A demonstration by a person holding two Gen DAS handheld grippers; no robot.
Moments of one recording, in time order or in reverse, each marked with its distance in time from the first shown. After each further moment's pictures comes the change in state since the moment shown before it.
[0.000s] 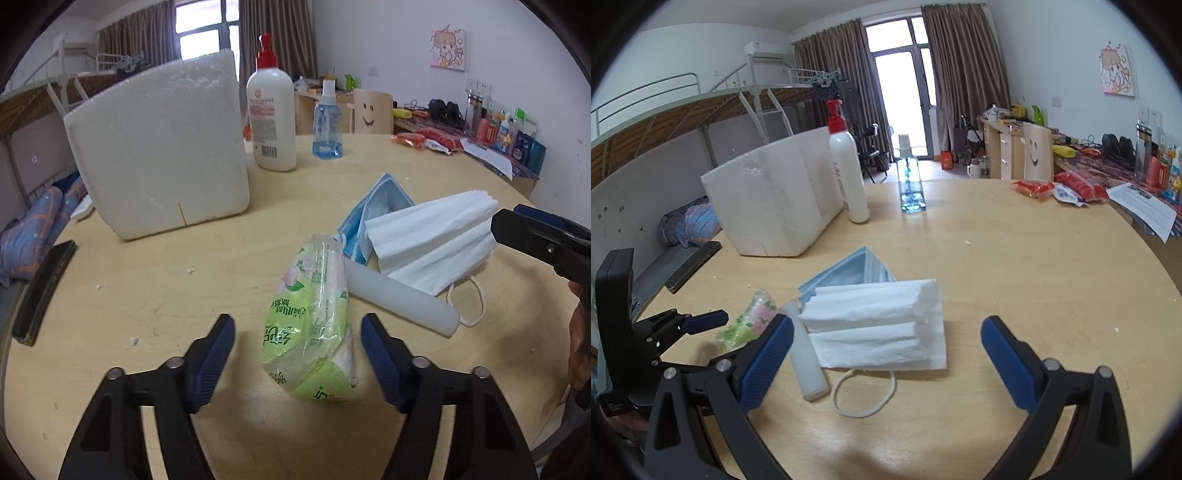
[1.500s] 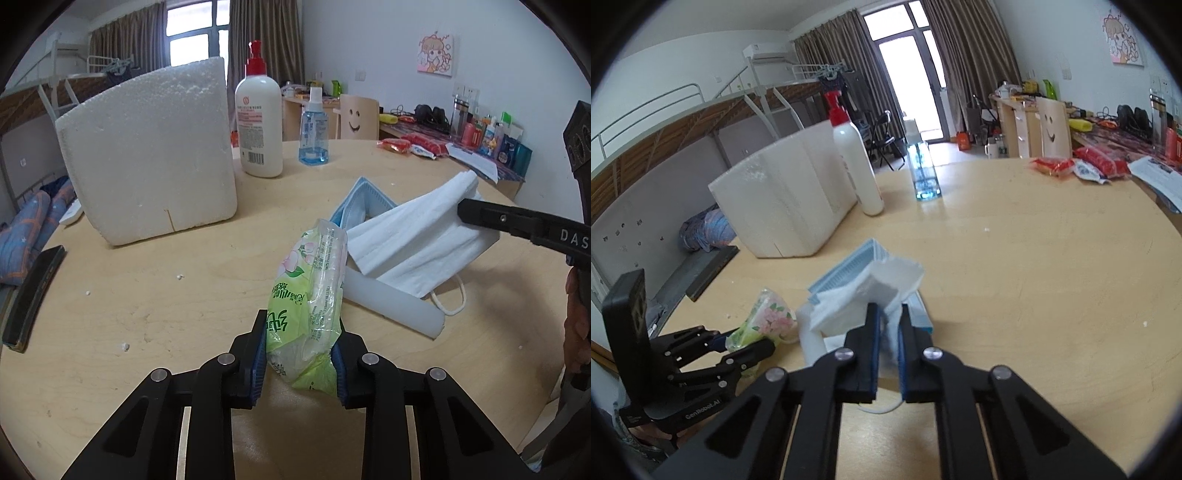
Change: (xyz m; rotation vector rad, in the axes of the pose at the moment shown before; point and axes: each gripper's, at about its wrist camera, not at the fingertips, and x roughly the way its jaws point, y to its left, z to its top) left arm -0.004 0.005 -0.002 0.008 -0.024 -0.063; right arm 0.002 -0.006 0.012 0.063 0.049 0.118
